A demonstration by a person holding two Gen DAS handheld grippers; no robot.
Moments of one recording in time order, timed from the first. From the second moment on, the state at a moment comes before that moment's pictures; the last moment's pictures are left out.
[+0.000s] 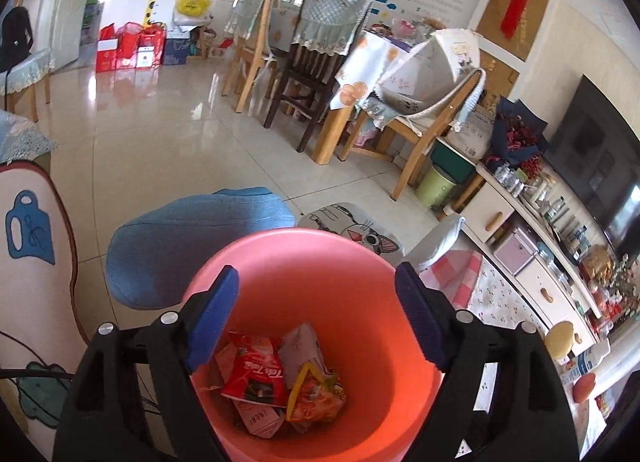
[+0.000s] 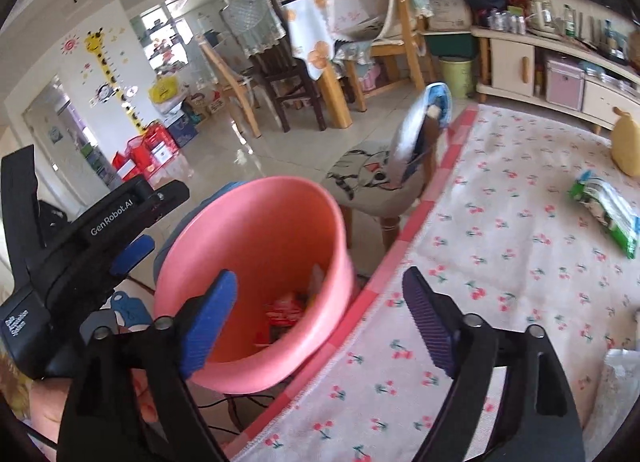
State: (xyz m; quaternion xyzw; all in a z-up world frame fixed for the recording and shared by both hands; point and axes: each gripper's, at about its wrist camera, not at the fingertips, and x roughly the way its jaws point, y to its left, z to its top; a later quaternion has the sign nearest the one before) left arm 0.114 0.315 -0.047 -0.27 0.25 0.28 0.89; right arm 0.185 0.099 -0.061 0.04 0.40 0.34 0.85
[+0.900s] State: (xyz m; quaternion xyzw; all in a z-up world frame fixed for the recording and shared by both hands) left arm 0.131 0.189 -0.033 -0.15 0.29 0.12 0.94; right arm 0.137 -0.057 -0.048 -0.02 0.33 0.20 0.92
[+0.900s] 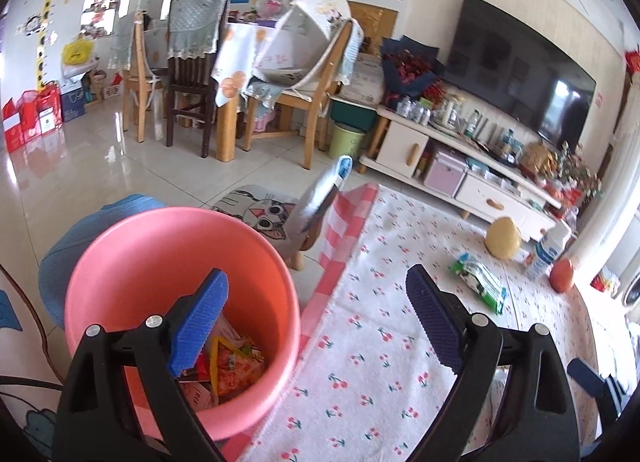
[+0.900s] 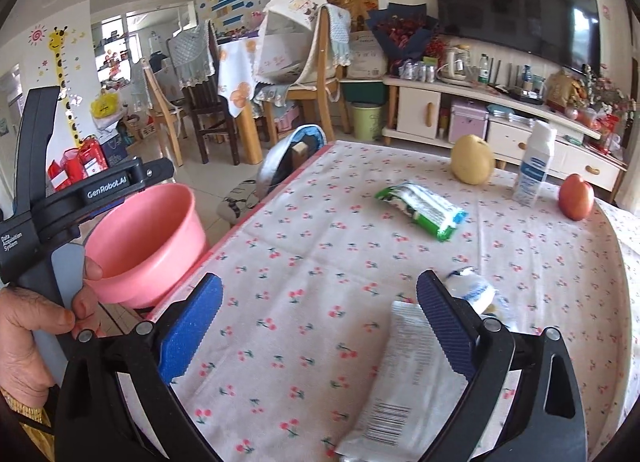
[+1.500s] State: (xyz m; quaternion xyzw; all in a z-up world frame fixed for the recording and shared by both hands) left arm 0.124 0.110 -0.042 -0.08 0.31 0.04 0.95; right arm 0.120 -0.131 -0.036 -0.02 0.31 0.13 0.94
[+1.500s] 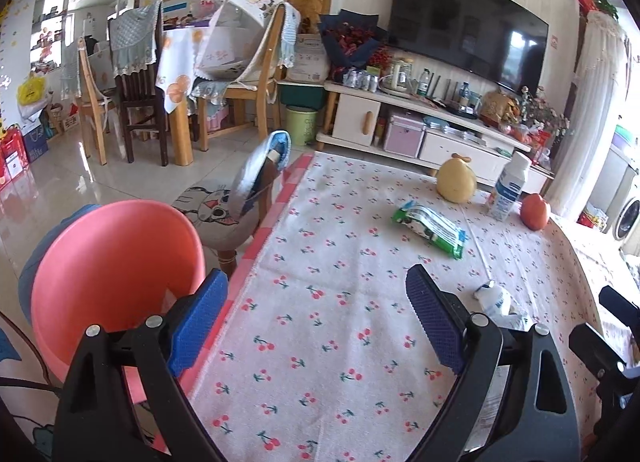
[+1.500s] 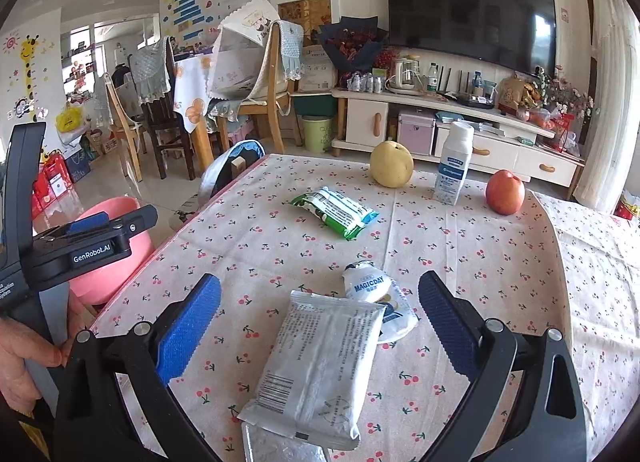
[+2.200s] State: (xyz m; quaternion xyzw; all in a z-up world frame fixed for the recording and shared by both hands) left arm 0.098 0.040 -0.051 -0.03 0.32 0.00 0.95; right arm 0.106 -0.189 -0.042 -0.03 0.29 0.10 0.95
